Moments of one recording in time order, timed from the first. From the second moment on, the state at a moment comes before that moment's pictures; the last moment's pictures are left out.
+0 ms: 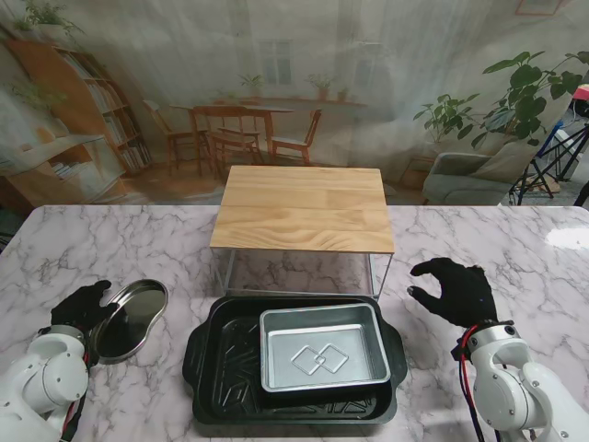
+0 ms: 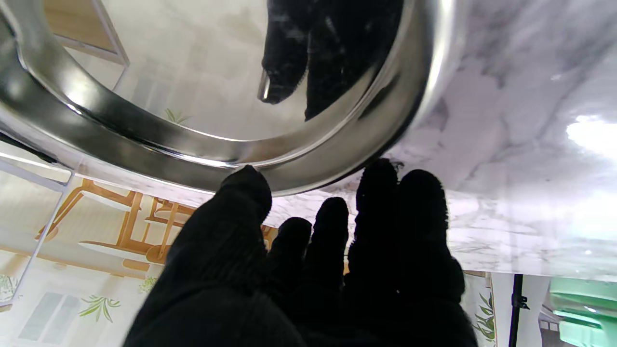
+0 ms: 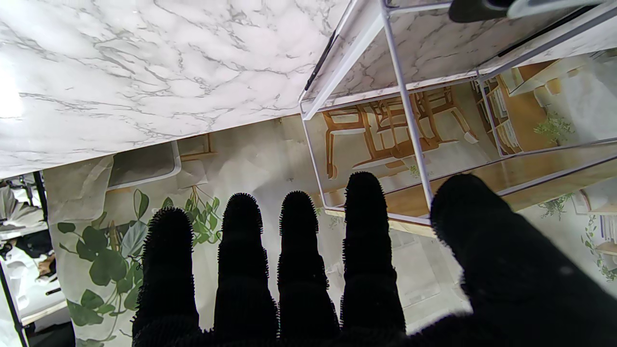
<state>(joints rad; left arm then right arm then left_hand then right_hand) 1.64 -1.08 -1.55 -1.33 0.82 0.11 0.10 -1.82 -1.10 1.51 -1.68 -0.89 -0.06 -0.20 1.13 -0.26 0.16 0.08 0.46 0.27 0.18 0.38 0.58 0.22 0.34 0.40 0.68 0.24 0.62 0.76 0.47 0.18 1.19 0.50 0.39 -0.32 0.76 -0.10 0.54 -0.10 0.62 0.37 0.55 0.09 0.47 0.28 0.54 0.15 0.25 0.21 0.15 0.36 0.88 0.25</state>
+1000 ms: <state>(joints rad) 1.59 -1.06 -1.44 -1.34 0.92 0.30 0.05 -1.82 -1.10 1.51 -1.68 -0.89 -0.06 -0.20 1.16 -0.32 0.25 0.04 0.60 0.19 0.36 0.45 0.86 0.22 0.21 0.51 0.87 0.24 0.61 0.69 0.63 0.20 1.24 0.46 0.39 -0.32 0.76 -0.10 0.54 -0.10 0.62 0.37 0.56 0.09 0.48 0.29 0.55 0.15 0.25 0.21 0.15 0.36 0.88 0.25</state>
